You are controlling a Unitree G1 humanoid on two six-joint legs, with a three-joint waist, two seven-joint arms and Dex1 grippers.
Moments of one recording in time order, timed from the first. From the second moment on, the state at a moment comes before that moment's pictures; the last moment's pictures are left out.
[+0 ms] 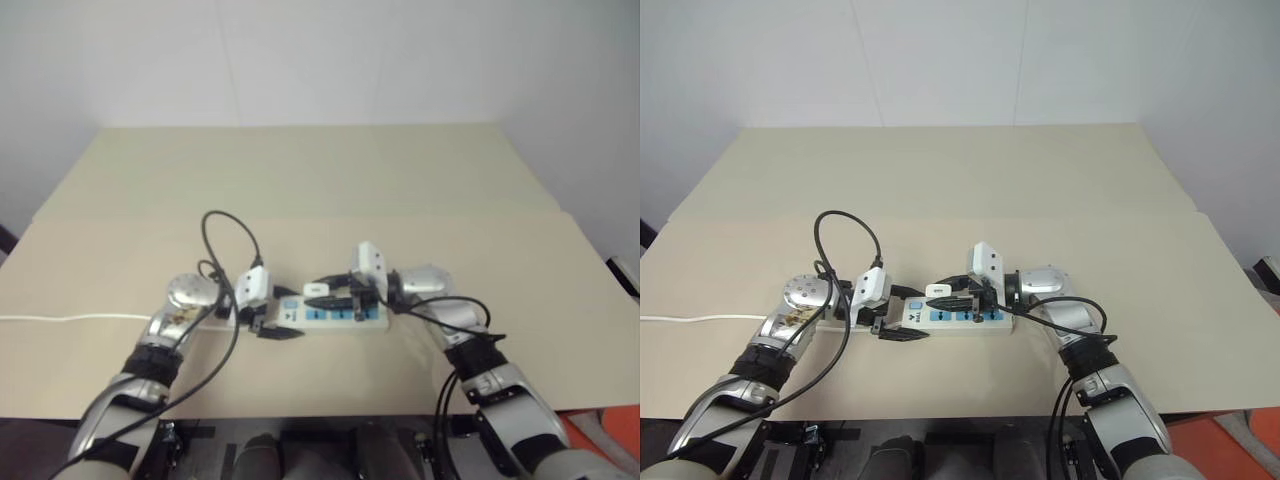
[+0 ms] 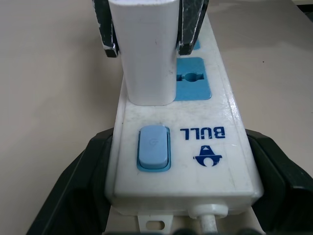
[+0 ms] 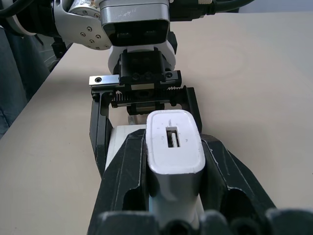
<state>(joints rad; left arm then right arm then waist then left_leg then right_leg) -0.54 0.52 -0.23 0.48 -0.17 -0.15 -1.38 -0.63 -0.32 0.30 0.39 0.25 0.01 1.20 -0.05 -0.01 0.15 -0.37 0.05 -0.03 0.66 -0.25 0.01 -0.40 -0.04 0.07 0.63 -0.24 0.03</state>
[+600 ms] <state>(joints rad) -0.53 0.52 -0.23 0.47 -0.17 -0.15 -1.37 -0.61 -0.36 0.28 0.41 0.24 0.00 1.20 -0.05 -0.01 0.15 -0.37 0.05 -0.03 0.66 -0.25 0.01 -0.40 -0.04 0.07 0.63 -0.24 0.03</state>
